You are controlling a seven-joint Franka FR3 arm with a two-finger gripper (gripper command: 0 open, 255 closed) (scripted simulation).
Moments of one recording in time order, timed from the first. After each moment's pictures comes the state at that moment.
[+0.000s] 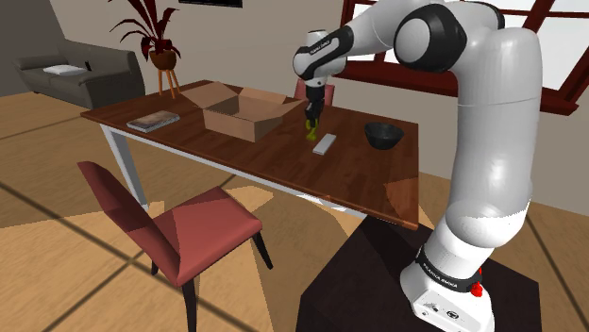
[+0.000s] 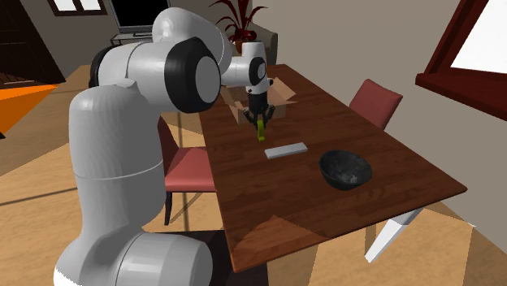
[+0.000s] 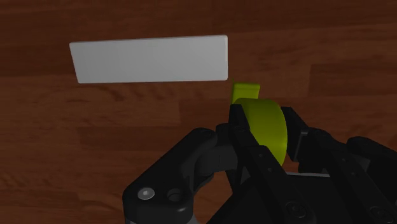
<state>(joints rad) -0.12 0.38 -0.28 -1.69 0.00 2.05 -0.54</state>
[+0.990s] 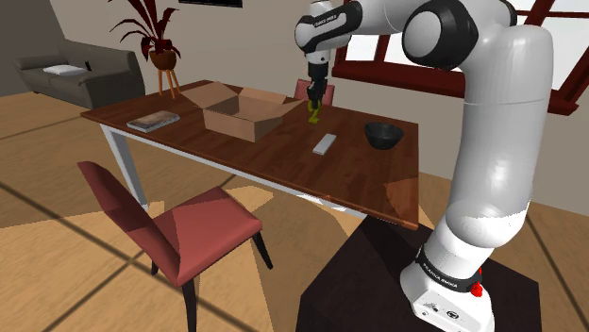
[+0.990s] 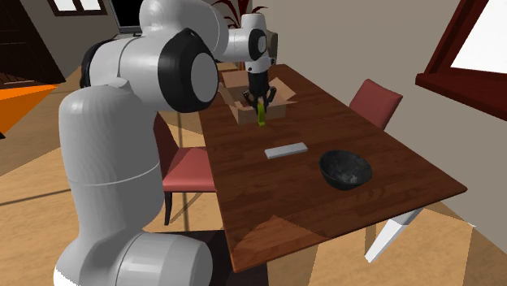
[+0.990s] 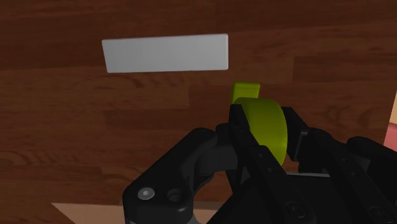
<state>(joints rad) -0.12 0.33 -0.29 -1.55 -0.02 1.87 -0.55</state>
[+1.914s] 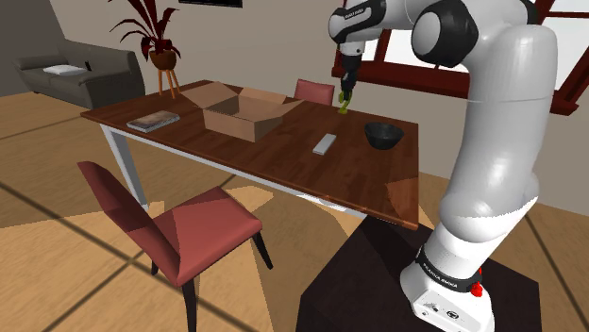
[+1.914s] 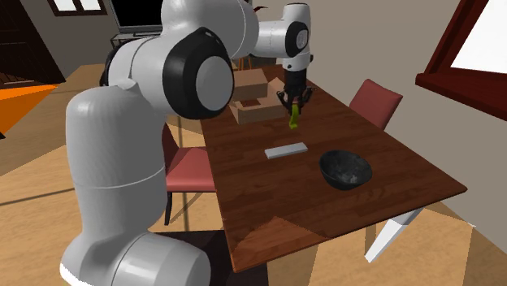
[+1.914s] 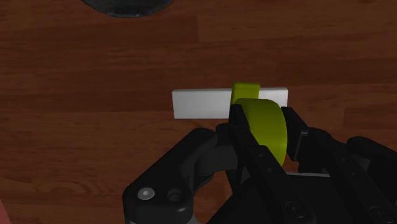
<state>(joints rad) -0.28 0.32 -0.36 -1.50 0.01 1.83 -0.78</state>
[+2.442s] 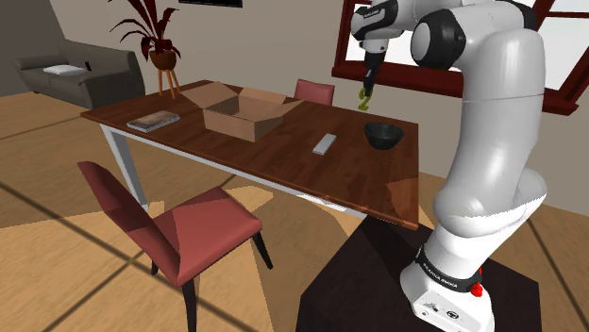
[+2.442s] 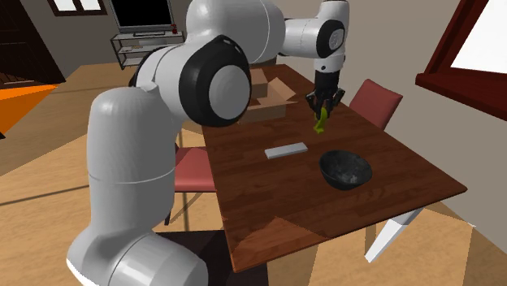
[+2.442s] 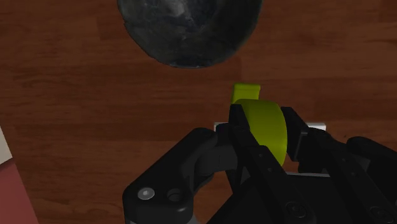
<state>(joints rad) -0.41 0.39 -0.41 -1.39 0.05 1.80 -0.96</state>
